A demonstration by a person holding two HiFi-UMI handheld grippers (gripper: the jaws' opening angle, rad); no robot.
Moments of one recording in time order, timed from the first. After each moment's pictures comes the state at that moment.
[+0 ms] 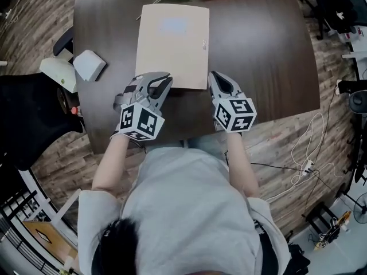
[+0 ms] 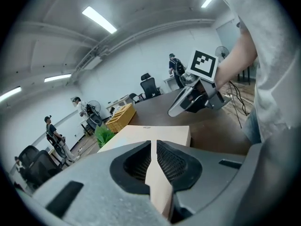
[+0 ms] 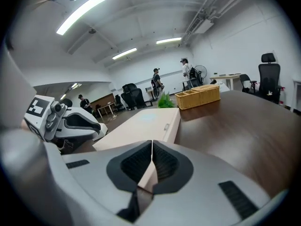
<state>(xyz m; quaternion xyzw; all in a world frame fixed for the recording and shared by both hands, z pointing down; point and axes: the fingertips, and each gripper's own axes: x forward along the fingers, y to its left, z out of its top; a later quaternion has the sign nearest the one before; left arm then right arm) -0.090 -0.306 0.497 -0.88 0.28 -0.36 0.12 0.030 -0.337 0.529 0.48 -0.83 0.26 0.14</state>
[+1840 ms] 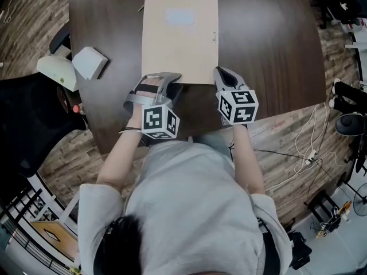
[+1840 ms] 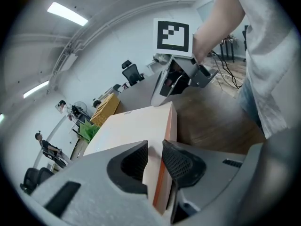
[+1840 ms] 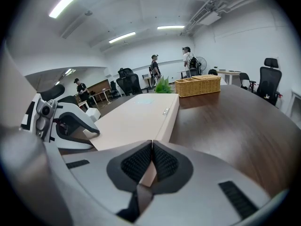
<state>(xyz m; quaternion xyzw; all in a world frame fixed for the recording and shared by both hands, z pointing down) -0.086 -0.295 0.560 -0.84 0.20 -0.47 0.17 0.018 -0.343 0.571 0.48 -0.80 0.27 0.23</state>
